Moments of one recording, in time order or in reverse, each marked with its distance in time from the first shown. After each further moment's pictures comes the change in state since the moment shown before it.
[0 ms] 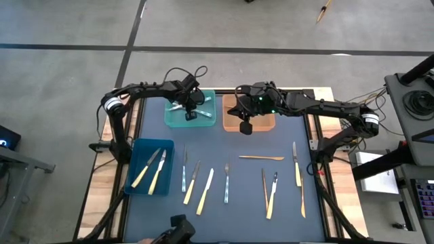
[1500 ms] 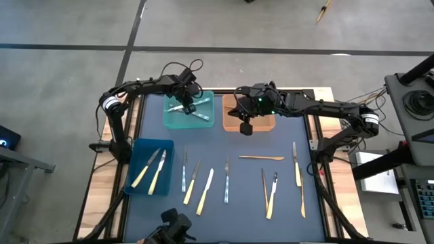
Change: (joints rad) left arm 0.055 -0.014 0.072 -0.118 -0.080 -0.162; right arm 0.000 0.001 -0.021 0.003 0.002 0.000
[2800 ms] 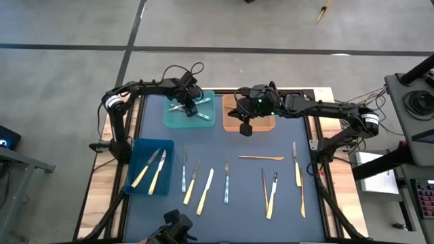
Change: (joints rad) left arm 0.000 0.048 -0.053 0.115 0.051 0.004; right arm 0.000 0.000 -0.031 0.039 0.000 -0.001
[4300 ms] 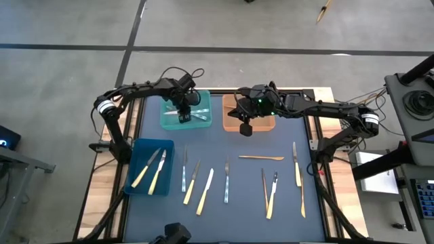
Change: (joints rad) left arm -0.052 -0.129 -0.006 -0.259 0.114 0.144; right arm 0.000 0.000 0.000 0.002 0.000 0.000
